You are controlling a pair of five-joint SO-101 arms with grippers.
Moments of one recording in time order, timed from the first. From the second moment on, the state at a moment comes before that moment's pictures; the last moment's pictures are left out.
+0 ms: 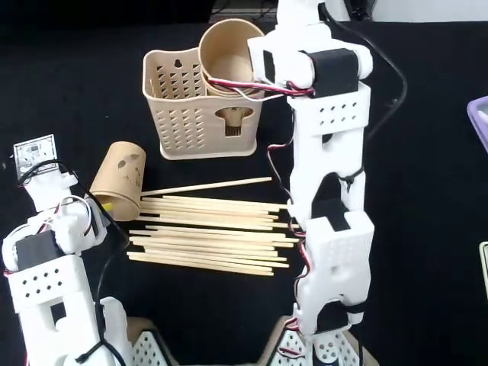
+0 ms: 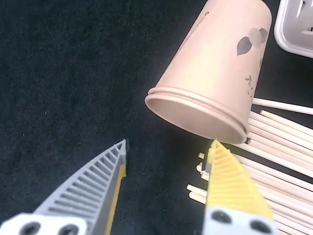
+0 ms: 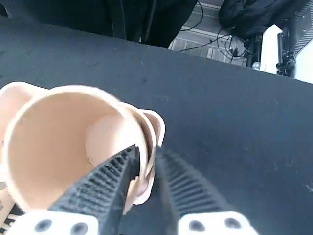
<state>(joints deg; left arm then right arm) -26.5 -61.2 58.7 66.9 -5.2 -12.0 29.5 -76.4 97.2 3.5</state>
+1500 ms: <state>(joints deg) -27.4 -61.2 58.2 54.2 -43.9 -5.6 -50.9 39.6 69.9 14.2</state>
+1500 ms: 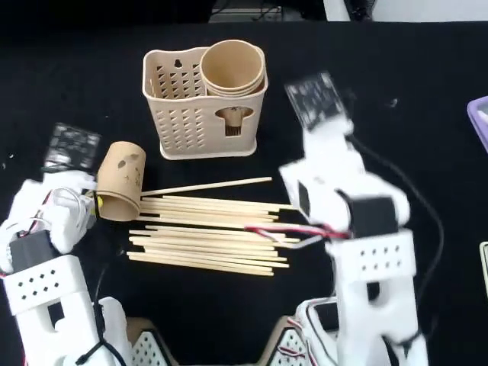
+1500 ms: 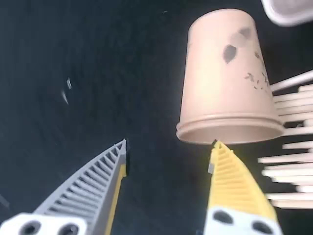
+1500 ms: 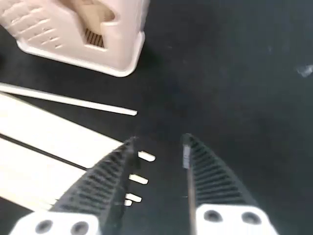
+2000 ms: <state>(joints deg) -26.7 -61.2 78.6 22.2 -43.0 -4.3 -68.7 69.1 58.8 12.8</state>
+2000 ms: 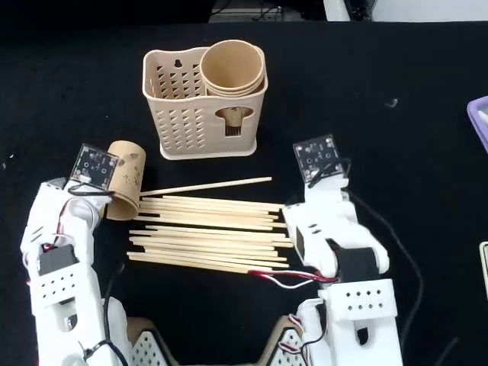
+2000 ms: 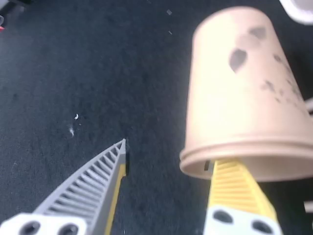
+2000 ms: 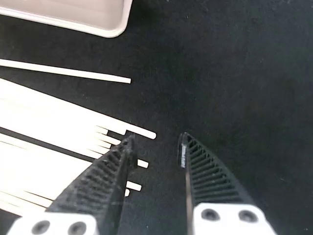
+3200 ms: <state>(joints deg) -25.5 -89.5 70.7 55.2 -33.5 -4.3 -69.1 72.6 55.4 12.8</state>
